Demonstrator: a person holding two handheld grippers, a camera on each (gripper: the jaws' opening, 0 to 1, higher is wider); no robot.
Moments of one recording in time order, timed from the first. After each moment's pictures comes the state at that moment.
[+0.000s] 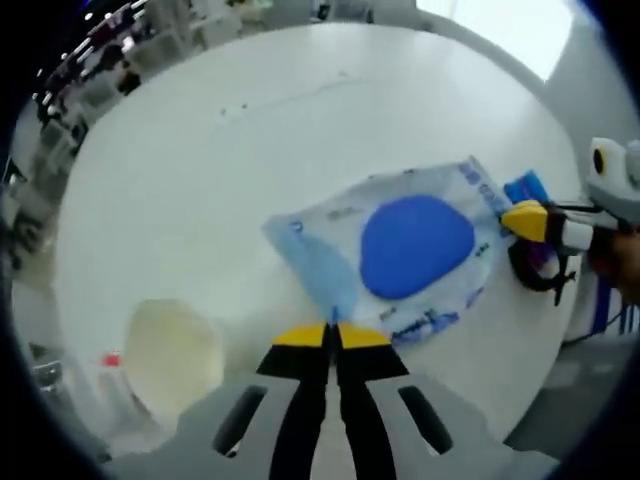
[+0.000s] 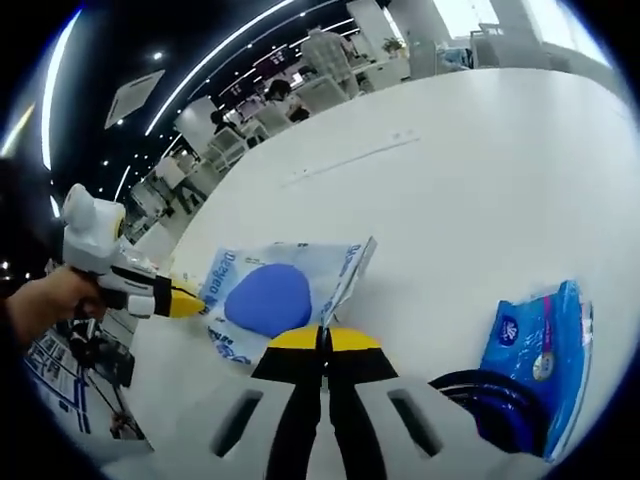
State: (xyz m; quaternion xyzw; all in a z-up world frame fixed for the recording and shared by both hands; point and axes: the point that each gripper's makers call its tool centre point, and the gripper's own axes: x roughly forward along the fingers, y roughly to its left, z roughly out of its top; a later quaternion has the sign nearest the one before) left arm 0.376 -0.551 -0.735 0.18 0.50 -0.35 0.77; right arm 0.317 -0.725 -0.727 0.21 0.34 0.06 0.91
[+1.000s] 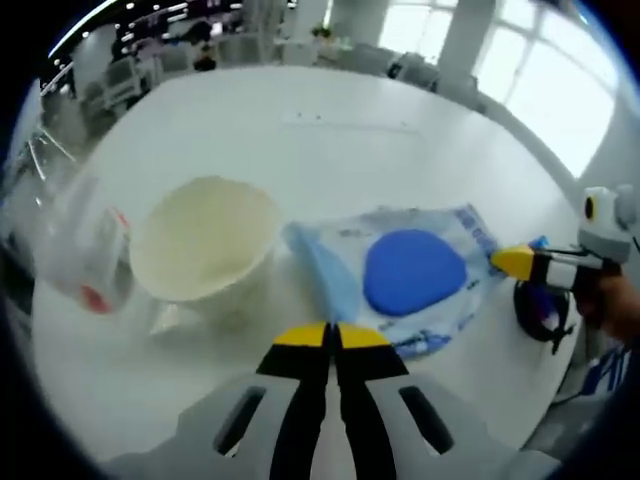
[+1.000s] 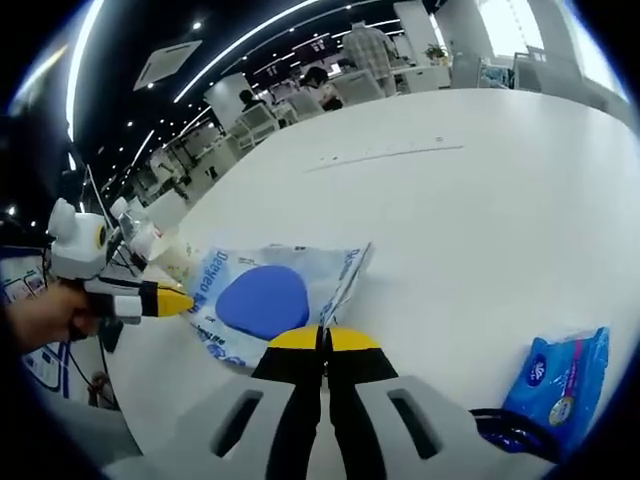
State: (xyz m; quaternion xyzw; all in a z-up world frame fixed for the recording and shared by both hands) left arm 0.364 -0.520 -0.749 0.03 0.45 -0.26 0.86; right arm 0.329 -0.702 -0.741 0.14 0.35 0.11 0.92
